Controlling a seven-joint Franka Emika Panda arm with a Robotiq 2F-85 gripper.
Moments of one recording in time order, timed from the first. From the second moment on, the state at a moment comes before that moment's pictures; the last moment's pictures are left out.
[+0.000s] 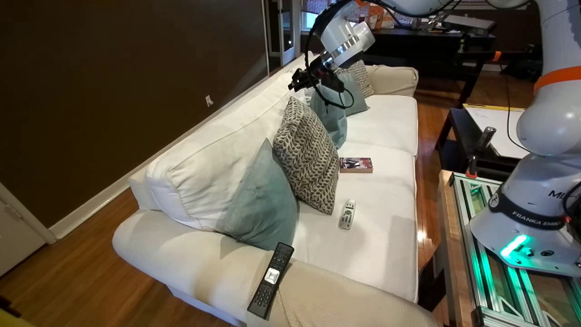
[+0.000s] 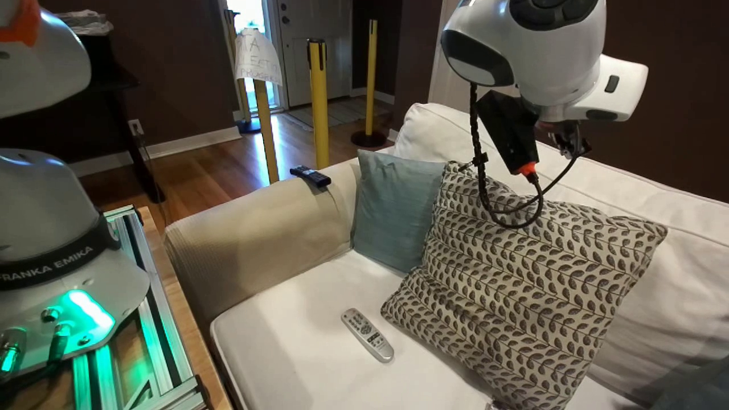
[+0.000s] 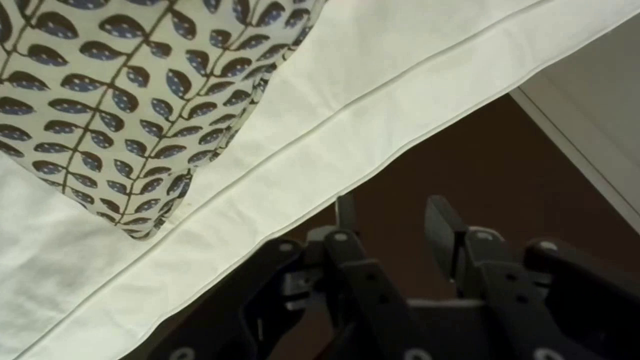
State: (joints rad) arm -0.96 0.59 0.62 -1.78 1.08 2.98 -1.01
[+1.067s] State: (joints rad) arm -0.64 0.22 0.12 -1.92 0.47 2.37 -0.55
